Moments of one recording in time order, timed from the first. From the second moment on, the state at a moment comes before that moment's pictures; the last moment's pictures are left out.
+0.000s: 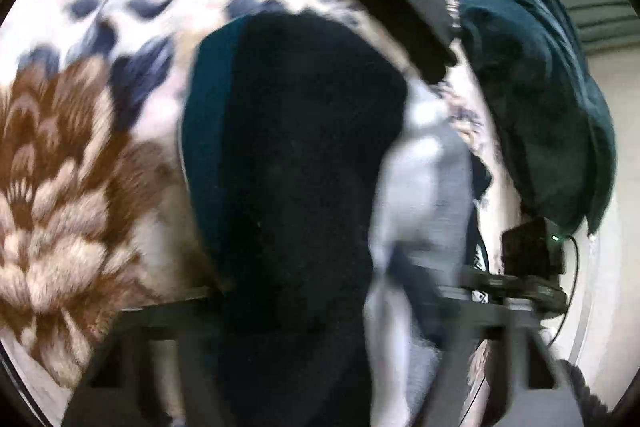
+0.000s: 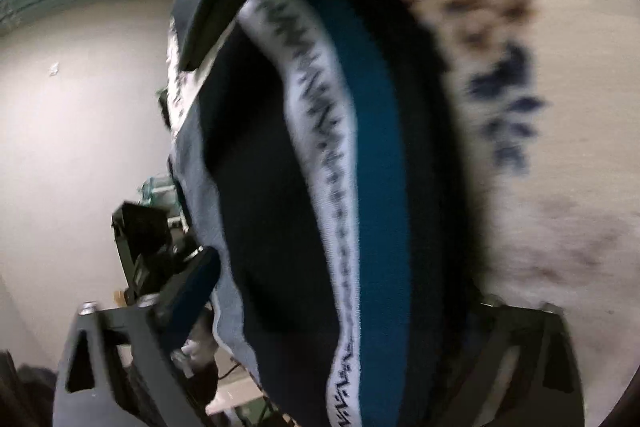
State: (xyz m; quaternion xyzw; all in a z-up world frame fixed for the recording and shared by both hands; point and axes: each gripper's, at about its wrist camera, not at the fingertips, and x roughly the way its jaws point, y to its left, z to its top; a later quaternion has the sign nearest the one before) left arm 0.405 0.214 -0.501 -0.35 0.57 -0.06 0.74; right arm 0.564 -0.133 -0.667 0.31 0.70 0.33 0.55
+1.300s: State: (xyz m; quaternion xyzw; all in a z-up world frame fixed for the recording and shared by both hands) left arm 0.737 0.352 -0.435 -0.13 0.56 -0.02 0.82; right arm 0.793 -0.027 -0.559 0.18 0.62 0.17 0.75
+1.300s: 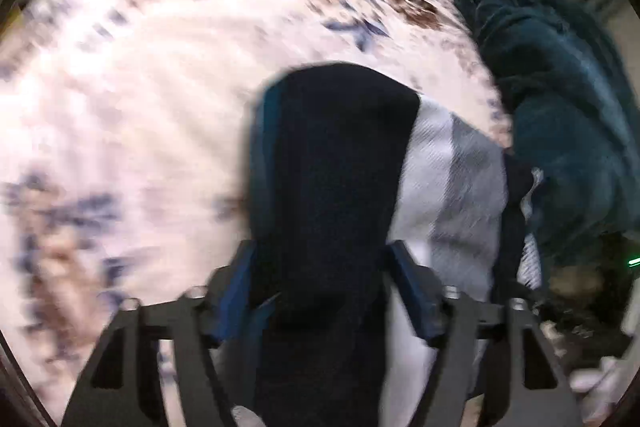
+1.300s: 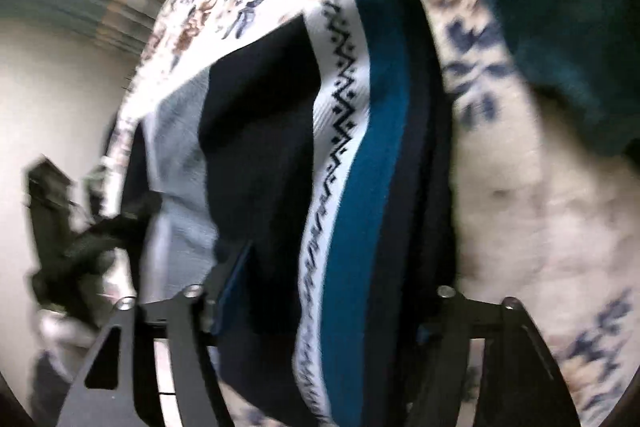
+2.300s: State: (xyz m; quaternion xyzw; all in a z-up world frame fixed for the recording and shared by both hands) left arm 0.540 0.308 -0.318 -0.03 0.49 0.08 0.87; right arm 0.623 0.035 -0.374 -0.01 0.53 -0.02 0.85
